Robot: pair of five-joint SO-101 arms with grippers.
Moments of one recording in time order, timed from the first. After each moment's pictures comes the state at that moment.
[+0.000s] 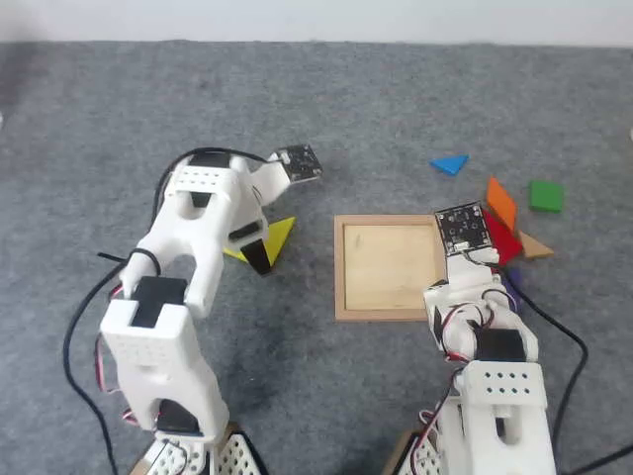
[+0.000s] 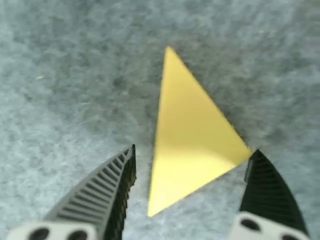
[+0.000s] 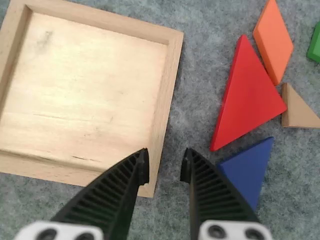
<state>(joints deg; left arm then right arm) -0.8 22.7 9.5 67.1 -53.6 -3.1 -62.2 78.1 46.9 13.9</state>
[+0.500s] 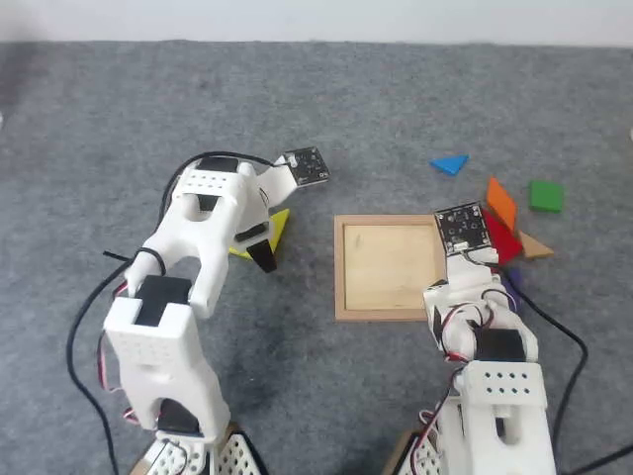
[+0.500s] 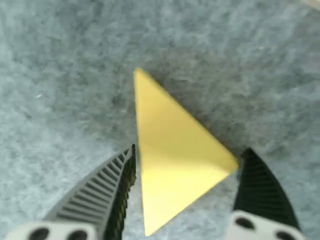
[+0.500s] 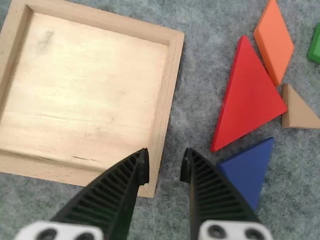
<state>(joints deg) 0.5 23.6 10.4 63.0 -53.4 -3.2 -62.2 78.1 46.9 13.9</state>
